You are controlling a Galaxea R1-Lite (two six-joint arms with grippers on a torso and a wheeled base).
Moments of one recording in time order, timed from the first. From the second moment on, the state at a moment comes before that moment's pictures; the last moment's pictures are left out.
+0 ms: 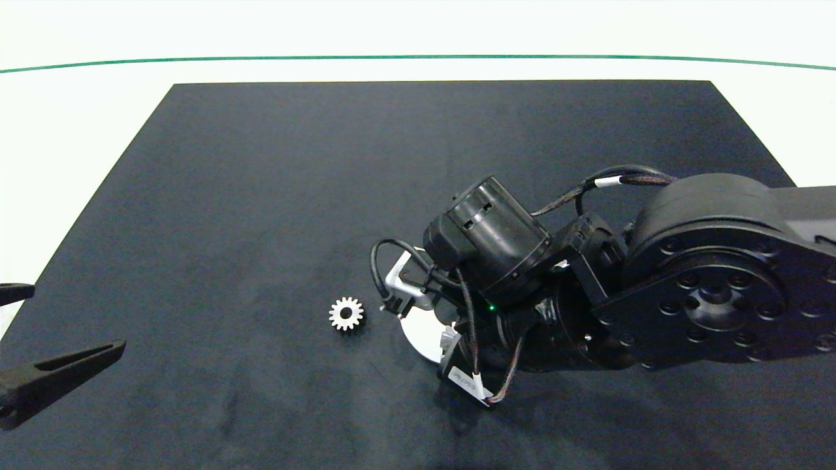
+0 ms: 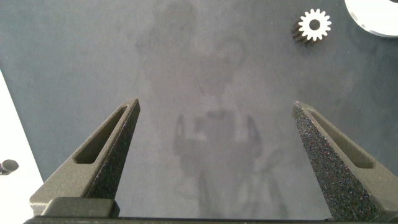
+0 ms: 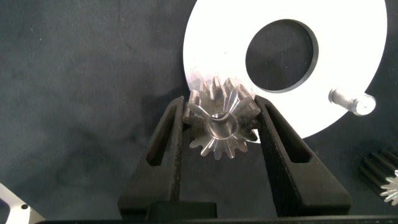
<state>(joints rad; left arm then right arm) -0.17 0.89 -0.92 0.45 -0.03 0.26 0.94 1.92 -1.59 0.61 -0.29 -0.25</state>
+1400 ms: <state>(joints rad) -0.17 0.89 -0.92 0.45 -0.03 0.26 0.94 1.92 -1.59 0.60 -0.29 -0.23</state>
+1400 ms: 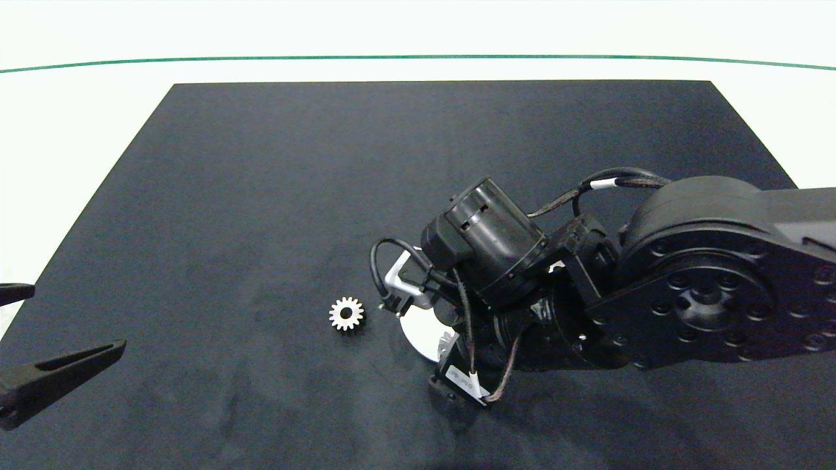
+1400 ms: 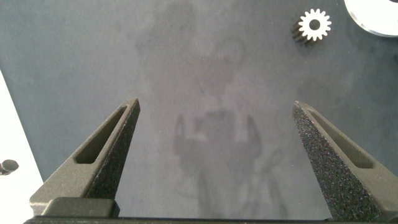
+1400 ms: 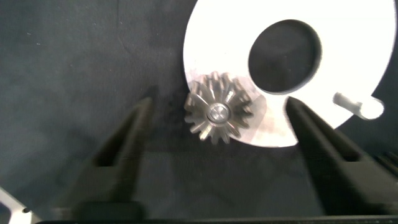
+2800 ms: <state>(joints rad) -0.17 0.88 -0.91 0.47 -0.03 0.26 0.47 1.46 -1.09 0.27 -0.16 -0.24</state>
